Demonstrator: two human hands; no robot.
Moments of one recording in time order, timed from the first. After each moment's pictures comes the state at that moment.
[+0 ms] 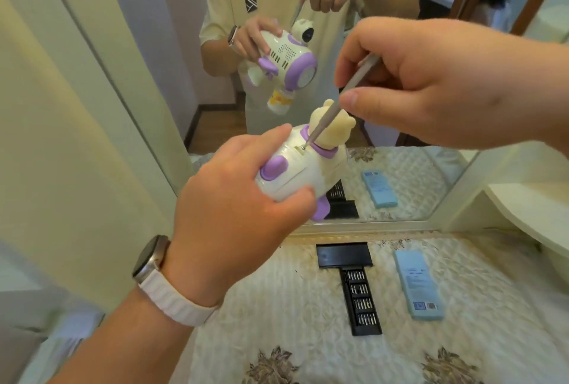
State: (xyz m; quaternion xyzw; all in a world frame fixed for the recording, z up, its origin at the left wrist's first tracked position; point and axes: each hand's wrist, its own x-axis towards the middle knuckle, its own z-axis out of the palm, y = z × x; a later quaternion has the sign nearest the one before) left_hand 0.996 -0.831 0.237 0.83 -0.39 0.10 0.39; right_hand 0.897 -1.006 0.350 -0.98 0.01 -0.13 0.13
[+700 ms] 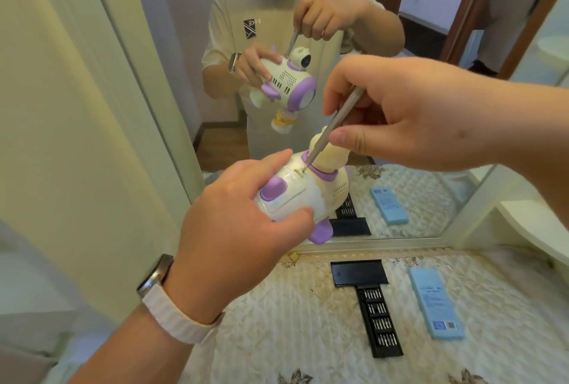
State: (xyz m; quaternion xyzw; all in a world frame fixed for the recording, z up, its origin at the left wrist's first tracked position) left_hand 1.028 -0.793 0.238 0.81 -0.39 0.03 0.43; right_hand 0.932 -0.972 0.352 -0.98 0.00 -0.12 0.14
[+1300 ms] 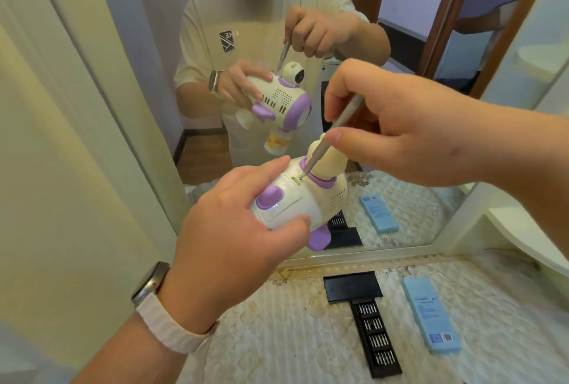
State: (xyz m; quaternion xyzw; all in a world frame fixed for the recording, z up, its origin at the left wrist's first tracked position) left_hand 1.056 -0.820 0.234 0.79 -0.42 0.02 0.45; right_hand 0.949 -0.994 0.345 -0.97 0.01 -0.14 0.18
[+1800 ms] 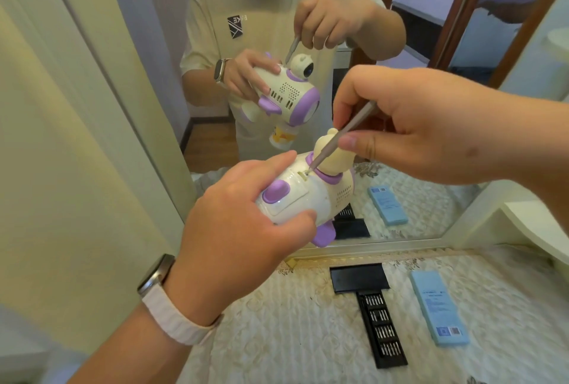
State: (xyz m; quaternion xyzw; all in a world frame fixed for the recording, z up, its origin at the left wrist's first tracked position) left_hand 1.062 -0.819 0.226 0.80 -0.42 0.02 0.43; right_hand 0.954 -0.995 0.337 -0.98 0.01 -0.11 0.16
